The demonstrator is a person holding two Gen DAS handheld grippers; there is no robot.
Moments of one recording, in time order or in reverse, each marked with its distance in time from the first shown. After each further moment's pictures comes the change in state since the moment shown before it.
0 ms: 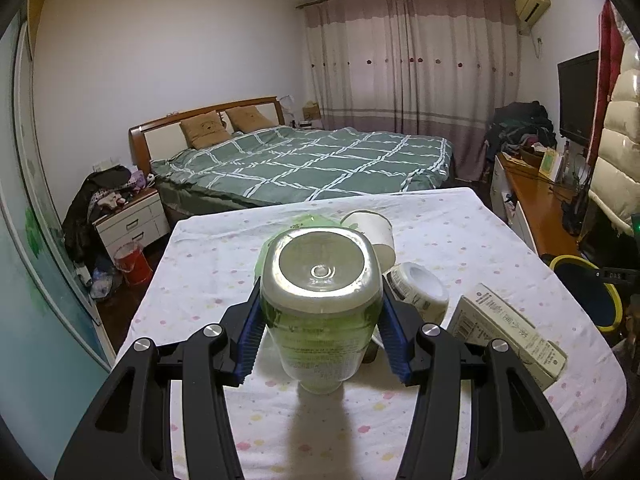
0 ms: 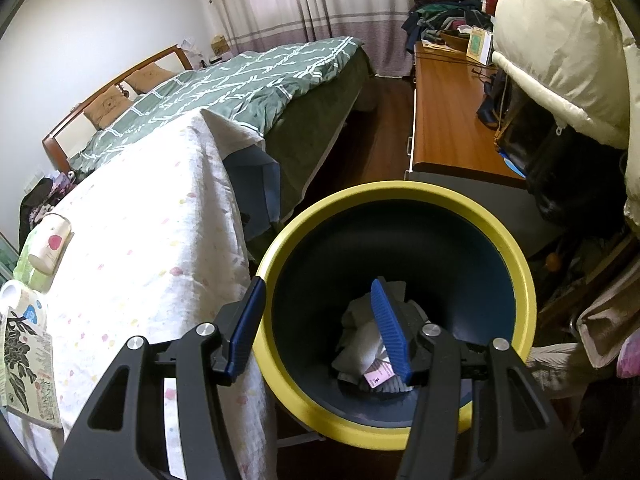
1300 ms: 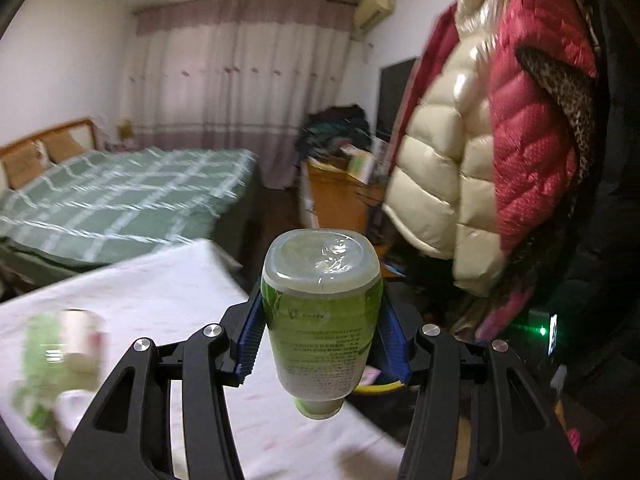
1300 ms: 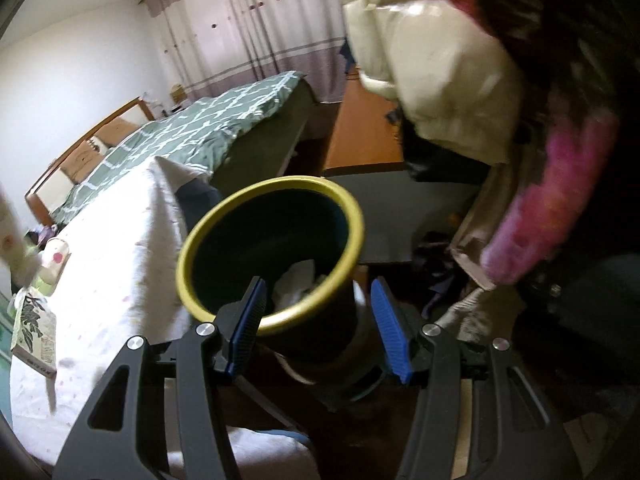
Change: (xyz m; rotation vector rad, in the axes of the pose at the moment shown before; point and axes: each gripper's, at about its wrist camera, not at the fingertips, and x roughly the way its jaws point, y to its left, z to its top) left arm -0.036 -0.255 0.104 0.154 -0.001 -0.704; right arm -0.115 -0.112 -0.082 0.166 -0.133 -0.086
